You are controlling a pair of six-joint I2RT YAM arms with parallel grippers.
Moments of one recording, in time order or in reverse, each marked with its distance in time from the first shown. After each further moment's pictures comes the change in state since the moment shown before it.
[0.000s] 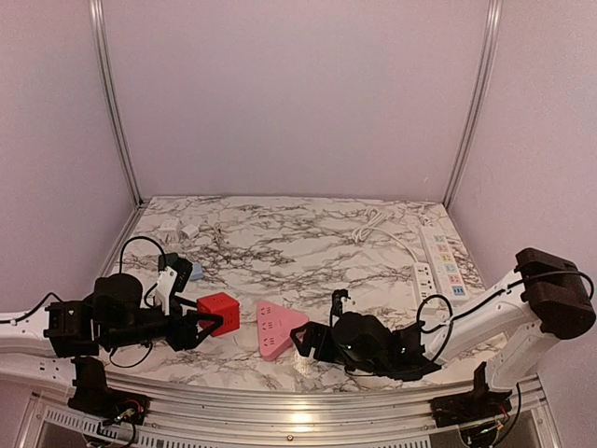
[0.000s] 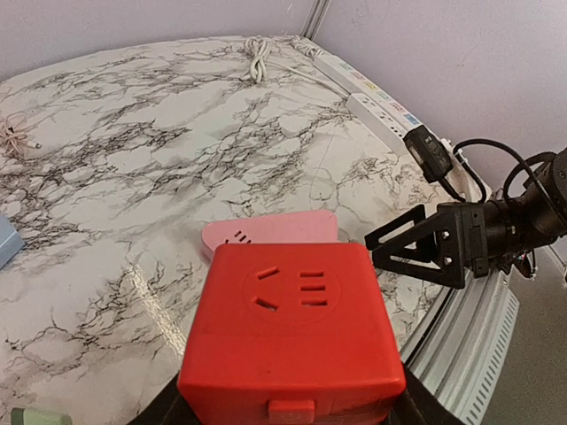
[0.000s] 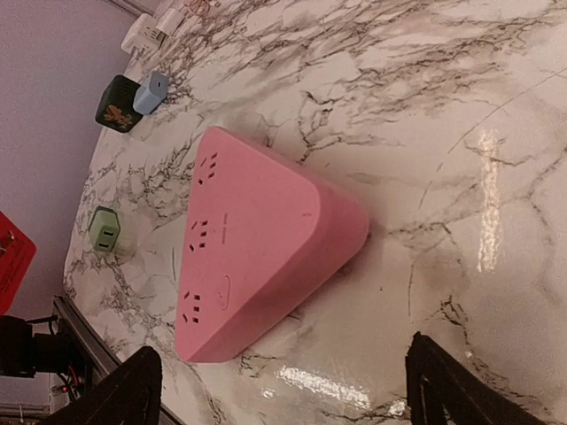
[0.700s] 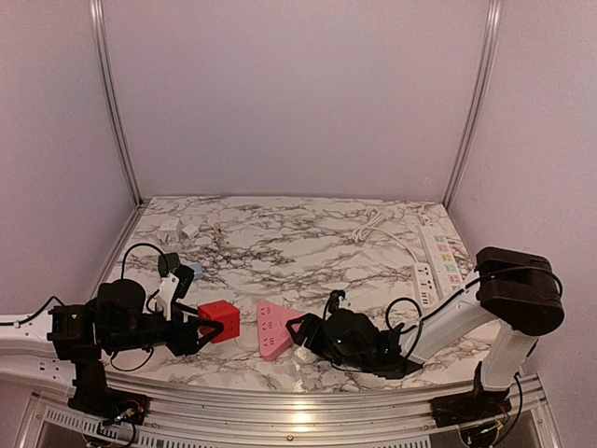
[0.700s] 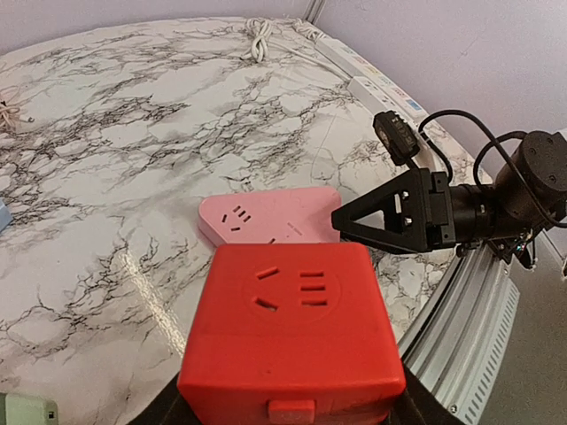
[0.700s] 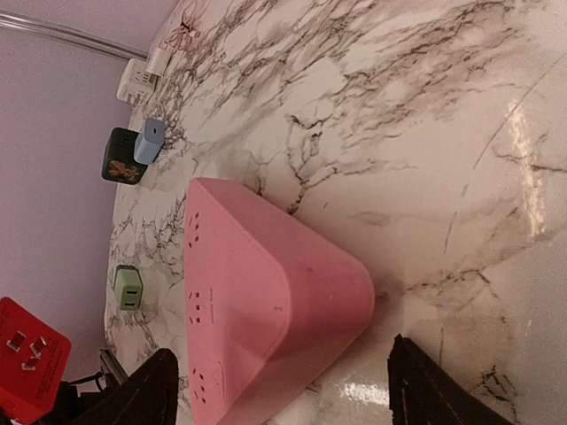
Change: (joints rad) left arm 0.000 0.000 -0.052 0.011 0.023 -0.032; right arm -0.075 0.192 0.020 0.268 -0.037 0.145
